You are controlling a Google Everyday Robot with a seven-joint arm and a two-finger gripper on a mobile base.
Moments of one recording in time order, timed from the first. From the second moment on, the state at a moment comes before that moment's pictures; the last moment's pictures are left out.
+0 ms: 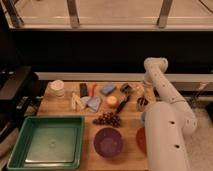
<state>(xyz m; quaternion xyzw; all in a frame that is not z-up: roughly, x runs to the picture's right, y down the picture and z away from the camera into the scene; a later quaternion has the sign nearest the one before) 0.302 0.031 0.996 -0.28 0.15 0.51 0.80</state>
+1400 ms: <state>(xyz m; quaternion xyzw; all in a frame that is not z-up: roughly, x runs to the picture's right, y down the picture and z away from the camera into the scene) 0.275 0.057 0.982 -0.33 0.12 0.48 0.81</state>
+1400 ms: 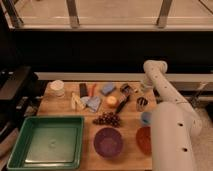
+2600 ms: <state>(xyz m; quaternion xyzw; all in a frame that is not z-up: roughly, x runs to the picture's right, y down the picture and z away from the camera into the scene) 0.256 -0.095 0.894 -0.23 0.01 0.47 0.85</state>
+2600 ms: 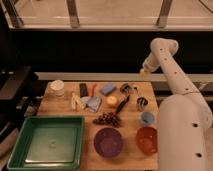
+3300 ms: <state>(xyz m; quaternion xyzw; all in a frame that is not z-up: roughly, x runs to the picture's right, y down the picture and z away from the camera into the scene) 0.226 -0.082 0.891 -0.24 0.00 0.45 0.86</state>
